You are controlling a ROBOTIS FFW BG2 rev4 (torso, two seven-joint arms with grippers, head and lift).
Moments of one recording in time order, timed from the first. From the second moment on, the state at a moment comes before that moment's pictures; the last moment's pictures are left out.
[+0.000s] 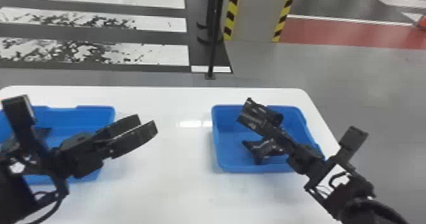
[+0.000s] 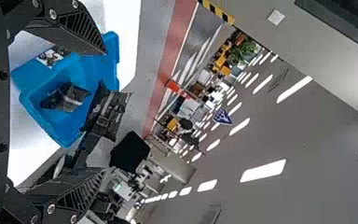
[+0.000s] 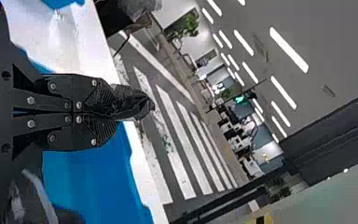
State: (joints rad) left arm 0.18 0.22 0.12 -2.03 0.70 0.75 -0.76; right arm 0.19 -0.07 -0.29 -1.78 -0.49 0.45 0.57
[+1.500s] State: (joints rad) left arm 0.20 0.30 0.58 -2.10 0.30 1.01 -0.76; right arm 0.72 0.00 -0.20 -2.21 -0.29 0.04 0.44
